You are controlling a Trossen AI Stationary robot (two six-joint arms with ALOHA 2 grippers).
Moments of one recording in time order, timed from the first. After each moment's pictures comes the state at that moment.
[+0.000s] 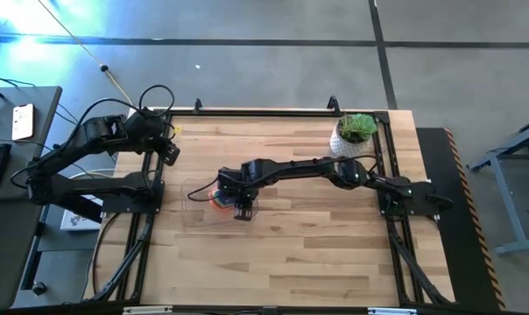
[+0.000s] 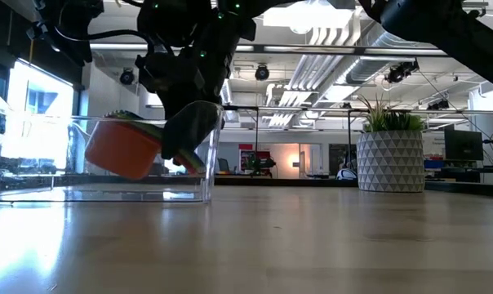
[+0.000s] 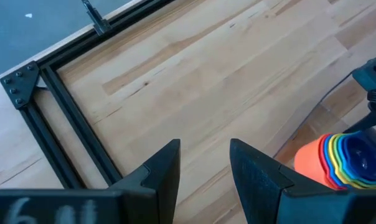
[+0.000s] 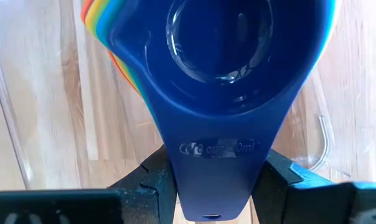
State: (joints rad) left arm 0.46 0.80 1.11 -1.33 -0.24 -0.44; right arm 0.03 2.51 2.35 -1.06 -0.11 0.12
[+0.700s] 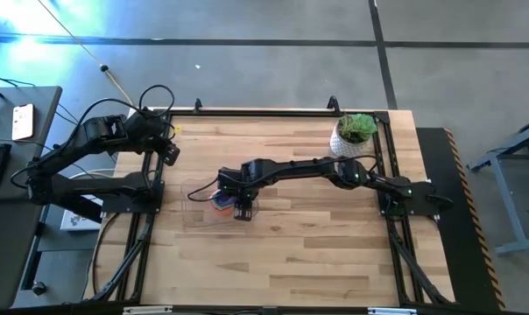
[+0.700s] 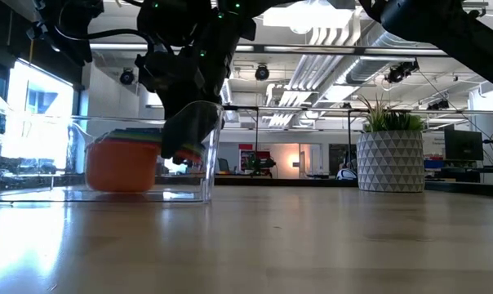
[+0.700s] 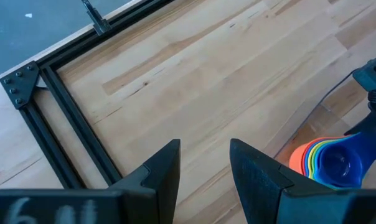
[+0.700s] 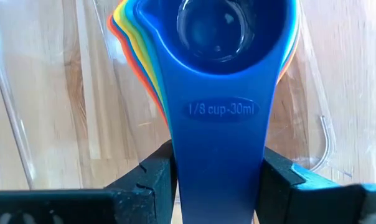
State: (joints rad) left arm 0.46 0.80 1.11 -1.33 -0.24 -0.44; right arm 0.03 2.51 2.35 -1.06 -0.12 0.12
